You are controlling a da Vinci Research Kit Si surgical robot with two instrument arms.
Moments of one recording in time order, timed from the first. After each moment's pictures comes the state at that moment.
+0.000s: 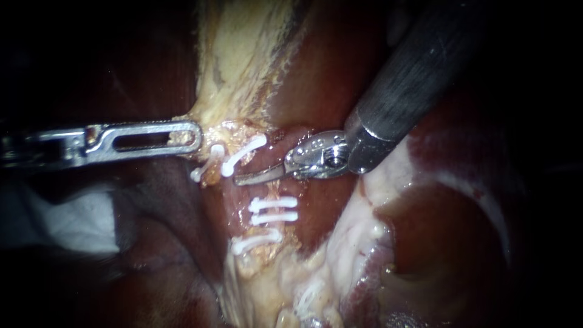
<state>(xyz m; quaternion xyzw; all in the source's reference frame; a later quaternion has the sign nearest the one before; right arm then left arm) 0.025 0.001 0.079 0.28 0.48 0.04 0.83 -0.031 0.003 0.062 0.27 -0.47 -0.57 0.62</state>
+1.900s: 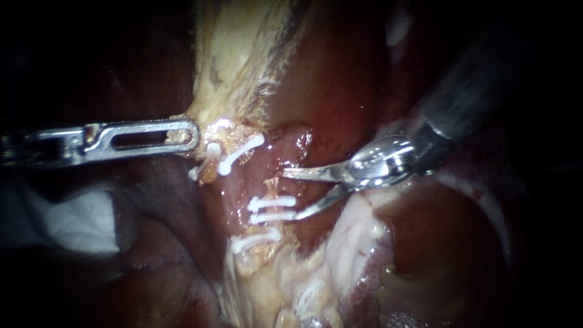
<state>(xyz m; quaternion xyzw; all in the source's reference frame) 0.014 0.001 0.071 0.17 0.51 0.00 0.84 -0.031 0.003 0.063 0.27 -0.47 -0.57 0.62</state>
